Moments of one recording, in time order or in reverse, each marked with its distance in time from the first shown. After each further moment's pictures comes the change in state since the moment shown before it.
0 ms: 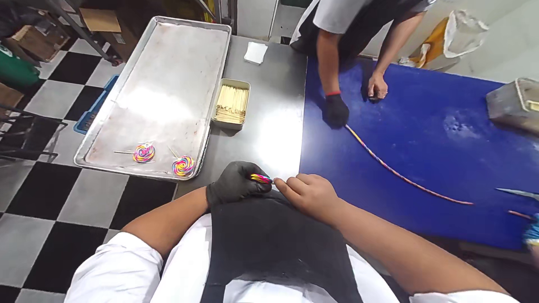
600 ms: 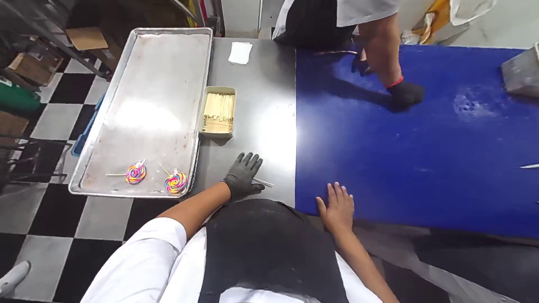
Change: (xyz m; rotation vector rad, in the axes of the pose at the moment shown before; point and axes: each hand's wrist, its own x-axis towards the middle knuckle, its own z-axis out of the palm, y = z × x) left_hand 0.067 -0.128 0.028 1.209 -0.424 -0.196; right_hand -0.253 0.012 0.110 -0.141 -0.249 1.126
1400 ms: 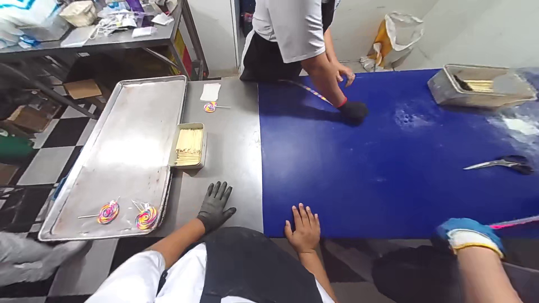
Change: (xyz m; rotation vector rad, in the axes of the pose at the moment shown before) left_hand 0.009 0.021 0.029 0.086 0.081 -0.169; right_hand -0.008 0.009 0.026 -0.050 0.319 -0.007
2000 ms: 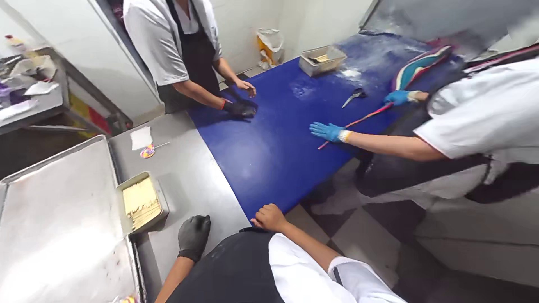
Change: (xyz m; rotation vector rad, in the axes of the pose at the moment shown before) left_hand 0.025 -0.022 -0.008 -0.269 0.259 -0.015; right_hand 0.012 -0.051 -0.001 0.179 0.017 -0.252
